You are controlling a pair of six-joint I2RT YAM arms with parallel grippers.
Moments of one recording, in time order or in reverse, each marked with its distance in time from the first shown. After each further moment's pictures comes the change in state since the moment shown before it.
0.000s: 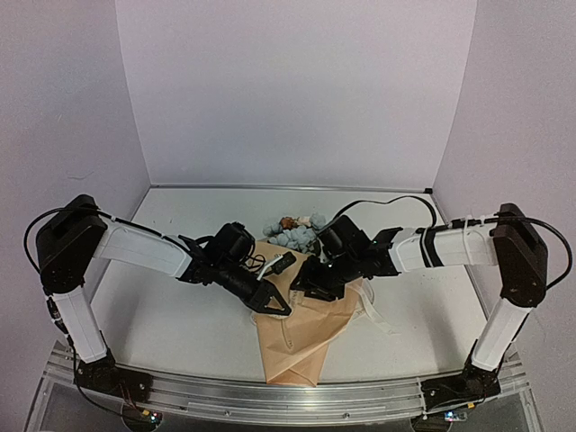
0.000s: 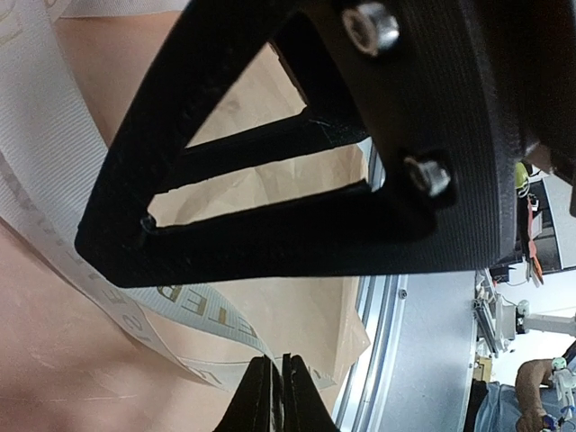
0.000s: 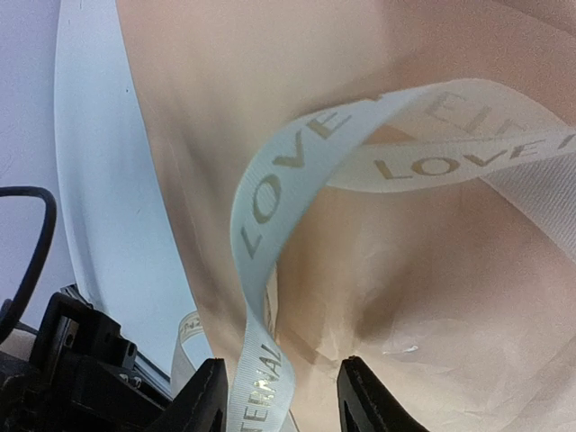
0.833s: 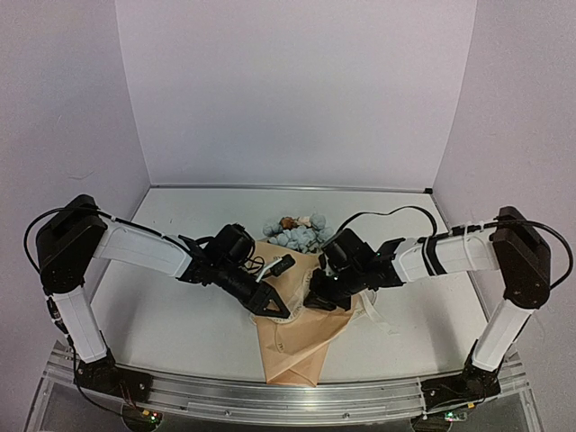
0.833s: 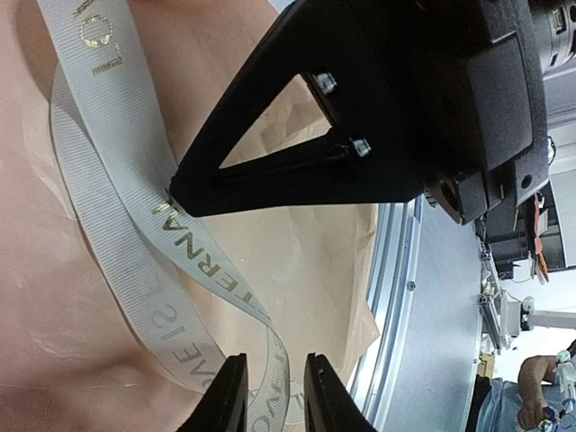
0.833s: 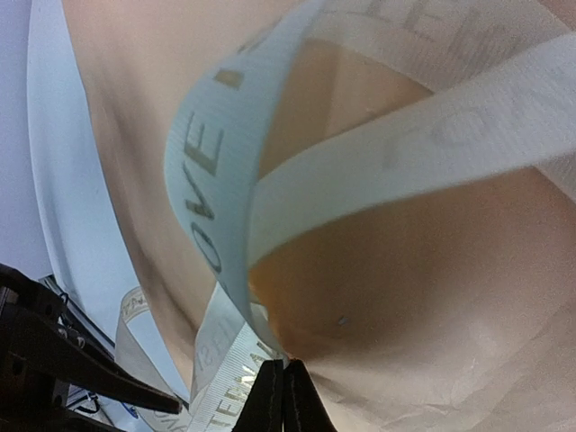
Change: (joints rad) left arm 0.000 0.000 0.000 -0.041 -0.011 0.020; right arm 0.012 -0.023 -0.104 0.031 -0.003 0.003
